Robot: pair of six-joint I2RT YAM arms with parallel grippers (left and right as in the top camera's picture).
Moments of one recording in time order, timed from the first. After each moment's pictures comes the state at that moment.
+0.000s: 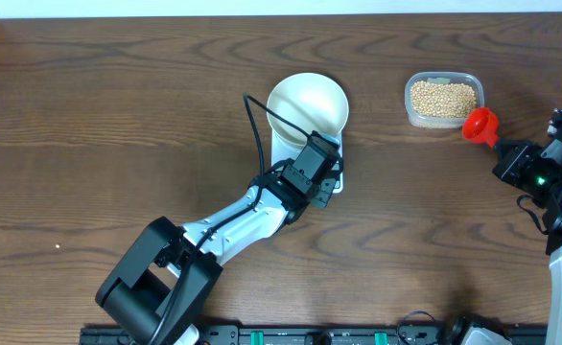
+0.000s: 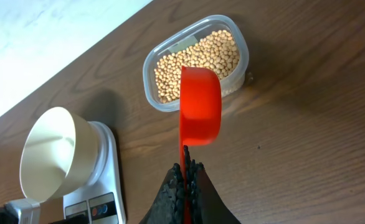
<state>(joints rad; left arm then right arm) -0.72 1.74 0.94 -0.17 -0.13 -0.22 -0.41 1.09 0.90 -0.56 -0.49 0.24</state>
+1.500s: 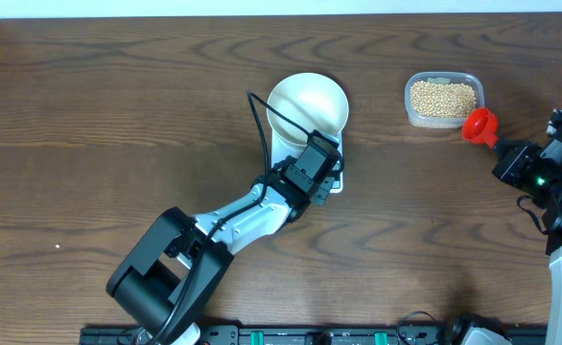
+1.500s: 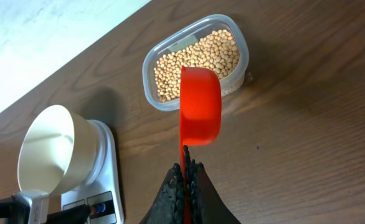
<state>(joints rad) -0.71 1.80 0.94 -0.11 -0.17 -0.20 -0.41 1.09 0.90 -0.57 -0.49 0.23</state>
